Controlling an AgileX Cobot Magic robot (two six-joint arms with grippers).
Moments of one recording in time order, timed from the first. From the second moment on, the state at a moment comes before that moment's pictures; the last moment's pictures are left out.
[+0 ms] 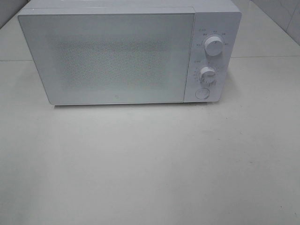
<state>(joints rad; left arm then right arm) 0.02 0.00 -0.50 -0.09 1.04 0.07 0.09 0.00 -0.51 -0.10 1.04 0.07</state>
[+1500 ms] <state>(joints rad) 0.02 0.00 -0.50 -0.09 1.04 0.07 0.09 0.71 -0.57 -0.07 0.28 0.07</state>
